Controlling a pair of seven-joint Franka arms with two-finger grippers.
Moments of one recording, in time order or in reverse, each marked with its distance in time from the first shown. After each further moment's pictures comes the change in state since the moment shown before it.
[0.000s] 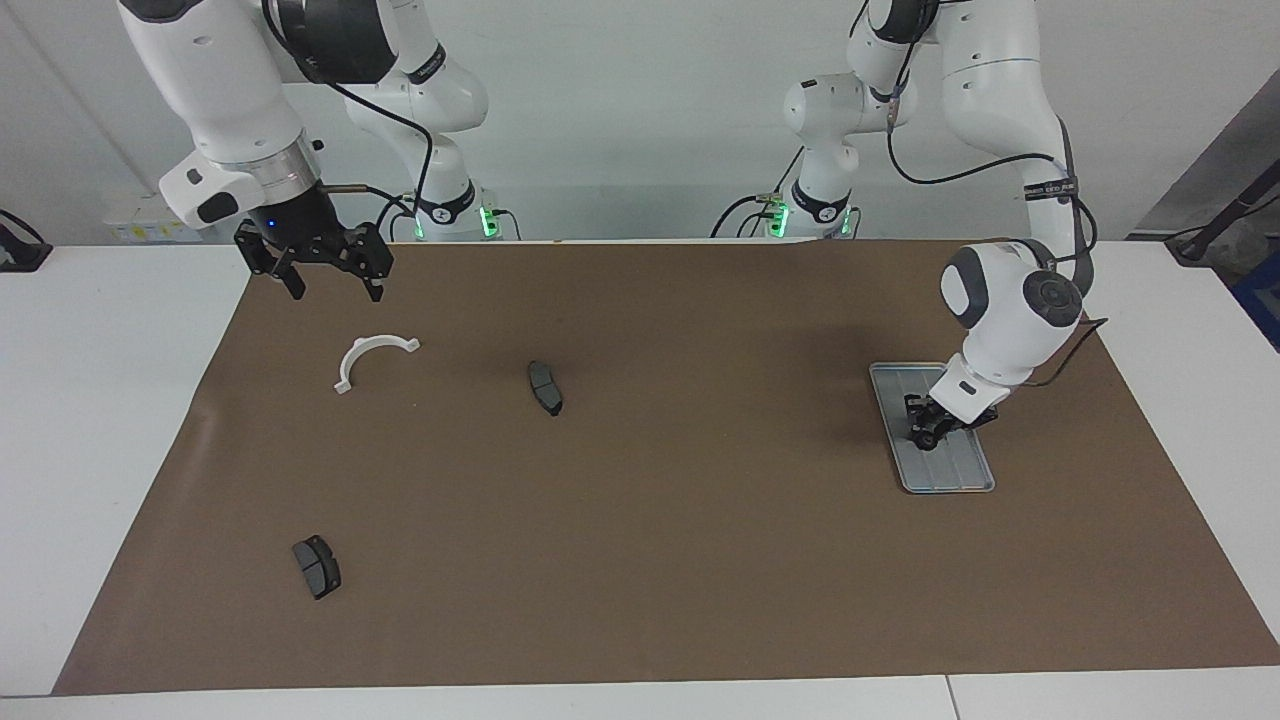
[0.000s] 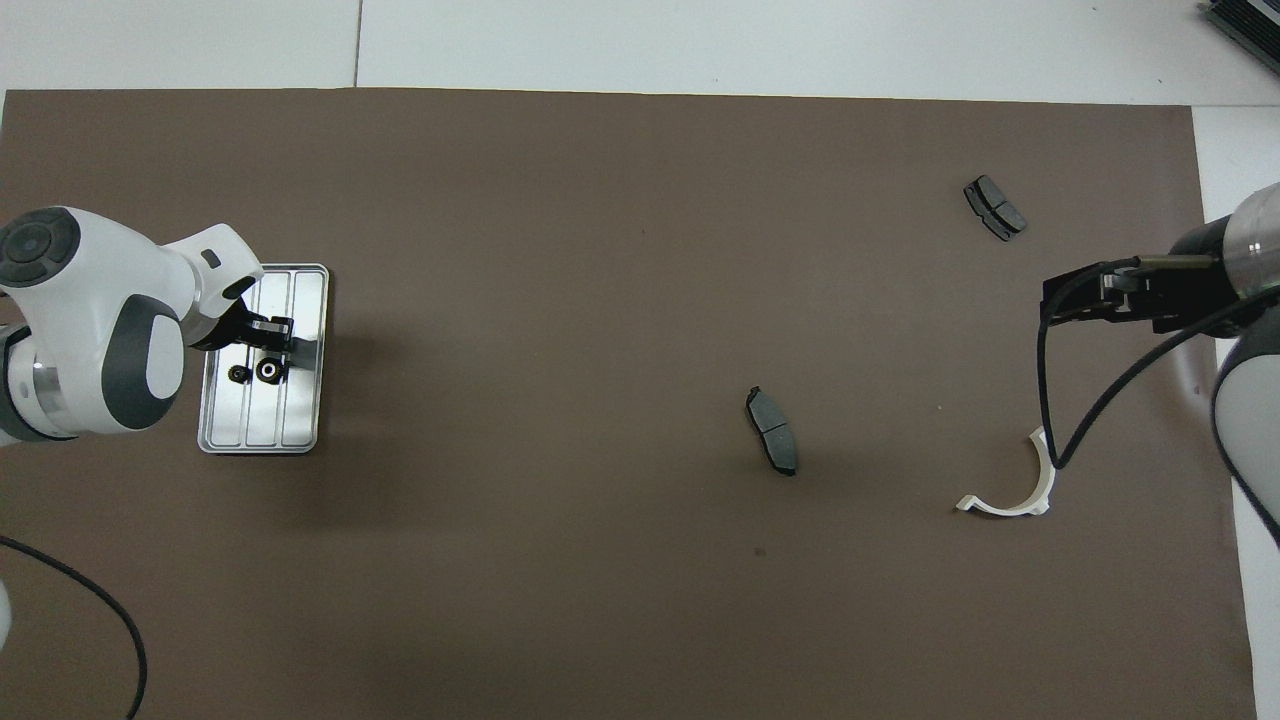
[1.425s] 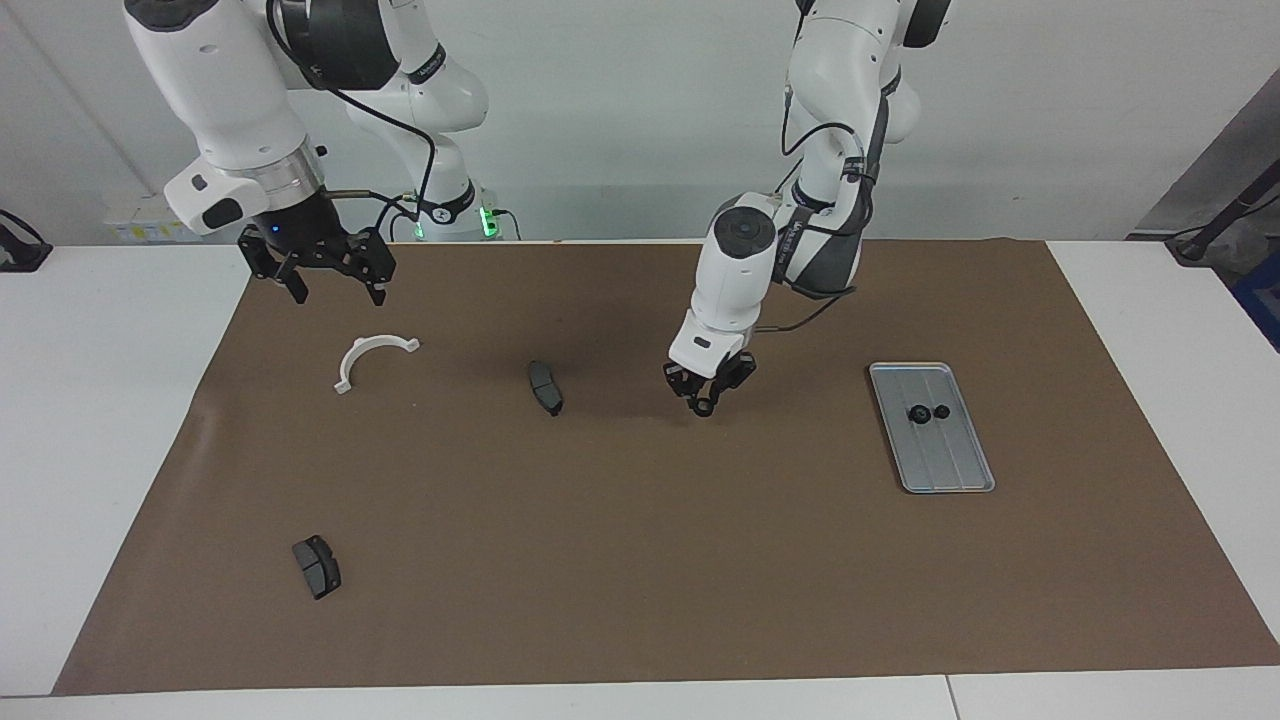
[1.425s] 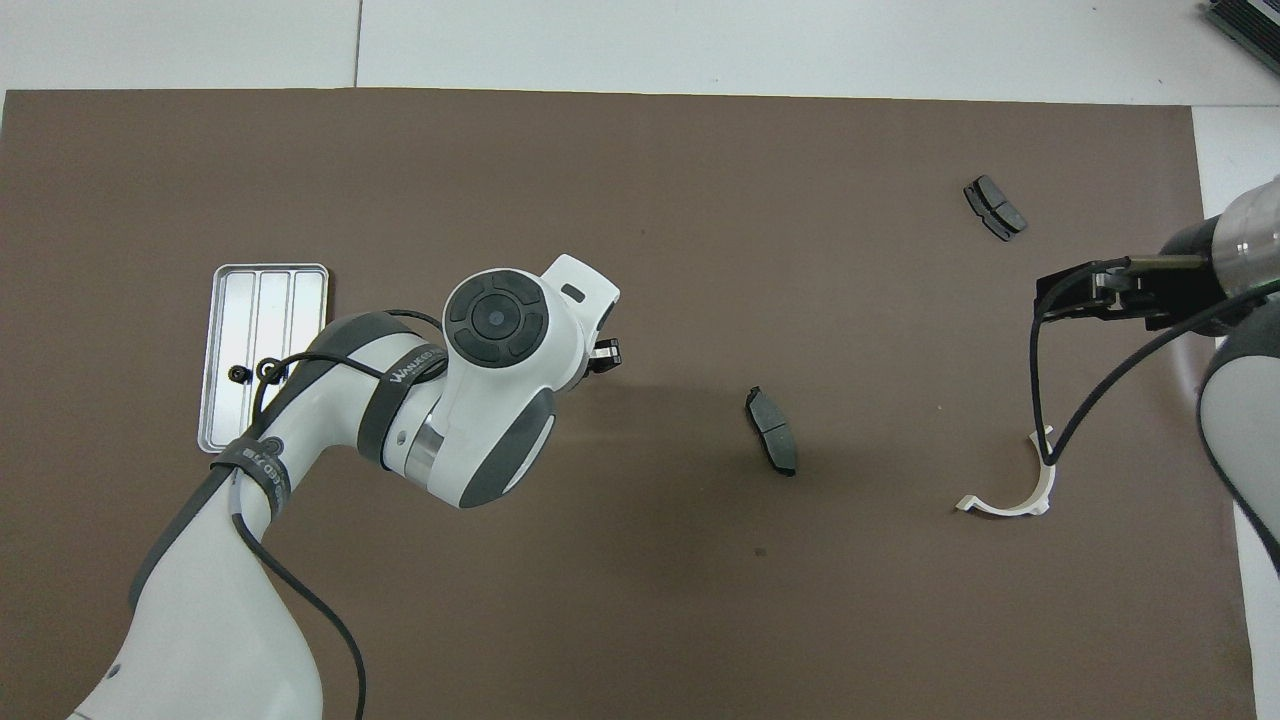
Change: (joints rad) left arm -0.597 0.003 -0.020 0.113 -0.002 -0.034 -0.885; right arm 0.001 0.000 0.000 -0.020 0.000 0.015 0.000
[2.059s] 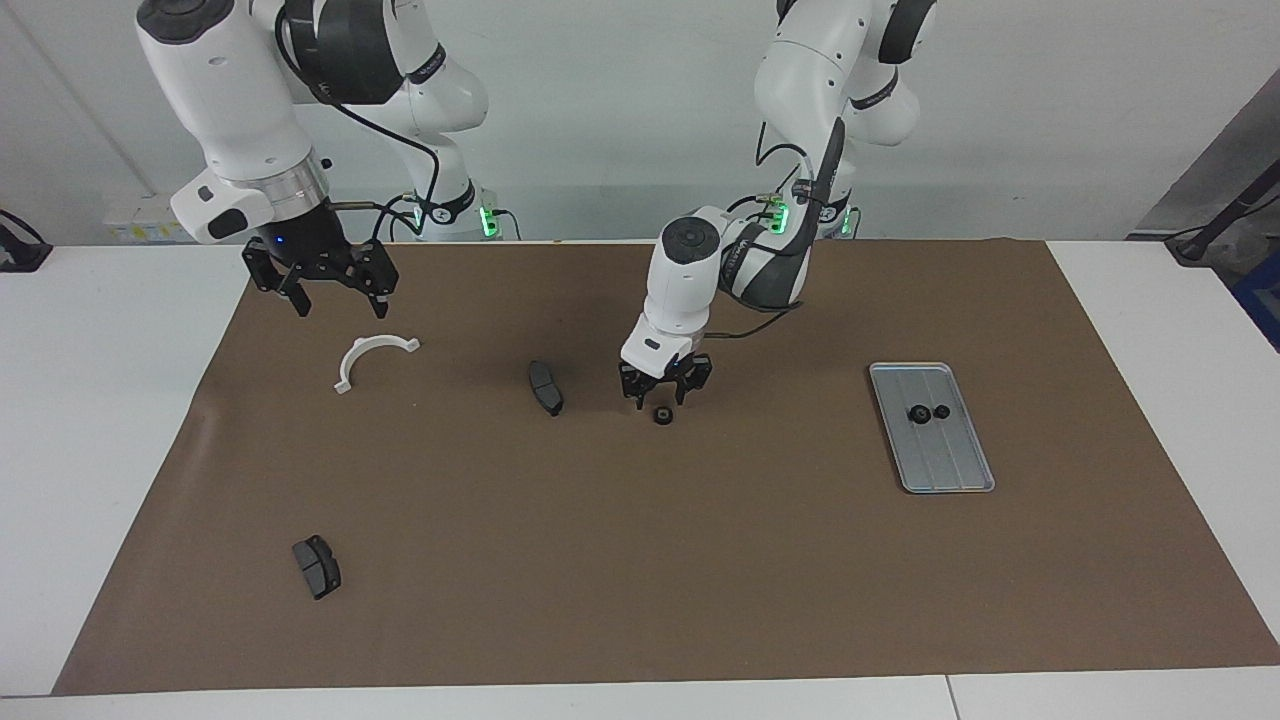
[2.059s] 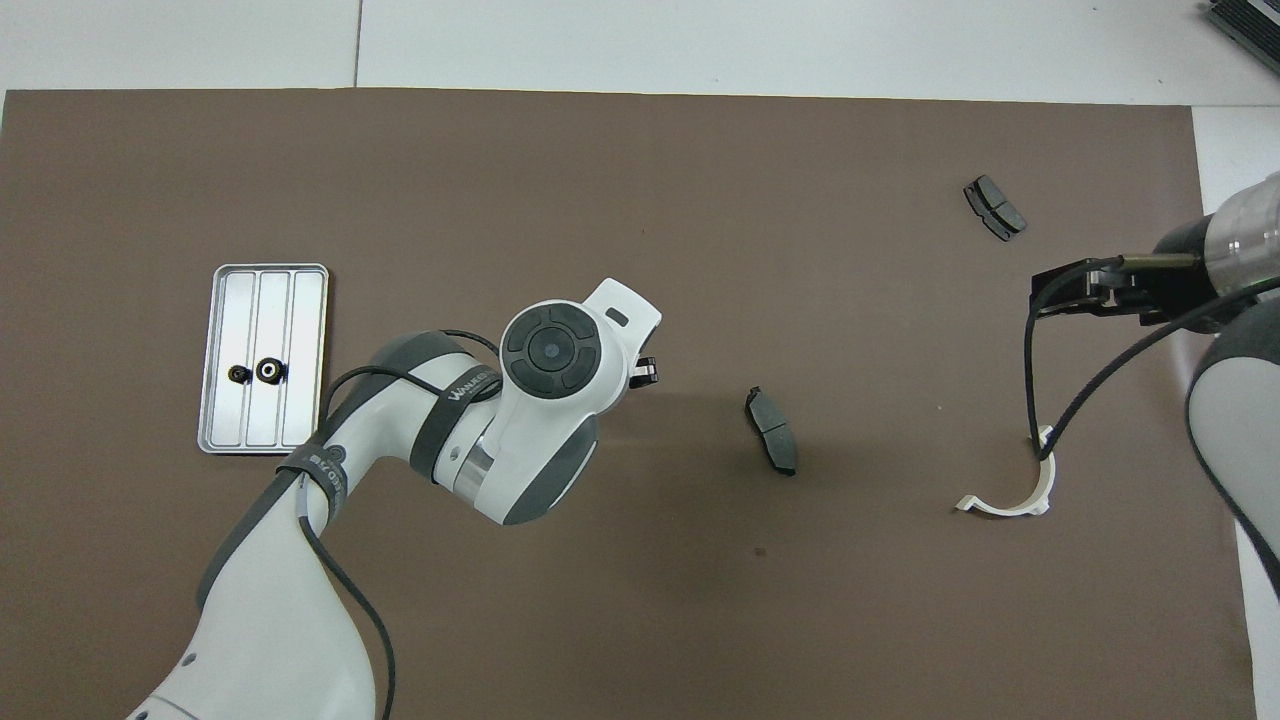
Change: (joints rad) left arm -0.079 0.078 0.008 0.011 0.000 0.101 -0.060; right arm 0.001 -0.004 0.001 -0.044 0.000 0.087 0.000
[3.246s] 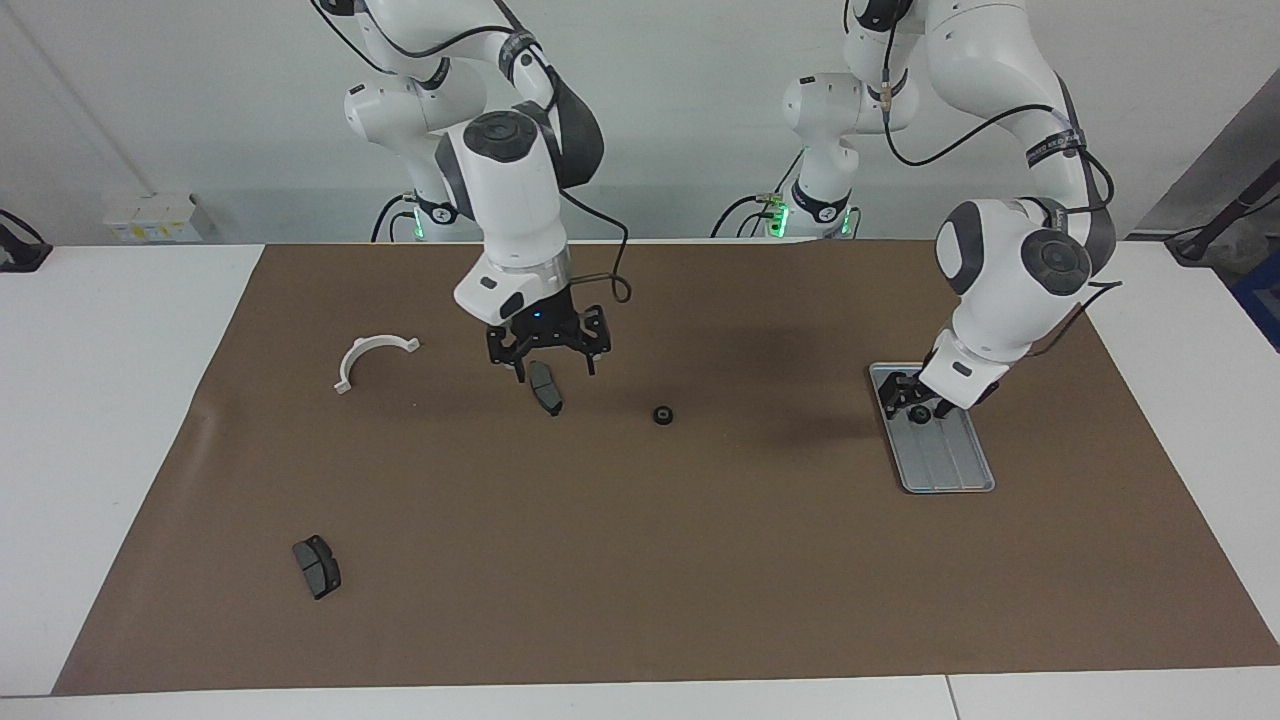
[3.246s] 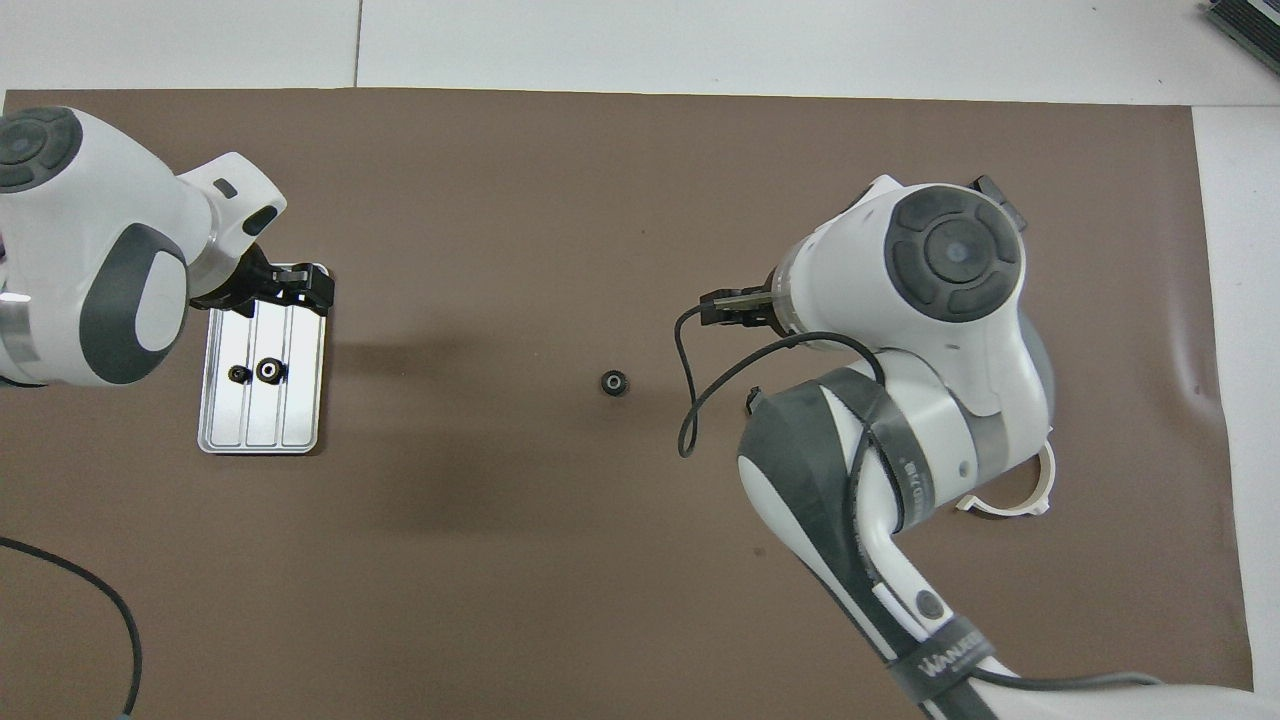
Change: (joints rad) left arm 0.594 -0.122 0.028 0.062 0.002 -0.365 0.777; right arm 0.388 0.227 0.013 -0.051 0.000 0.358 0.278
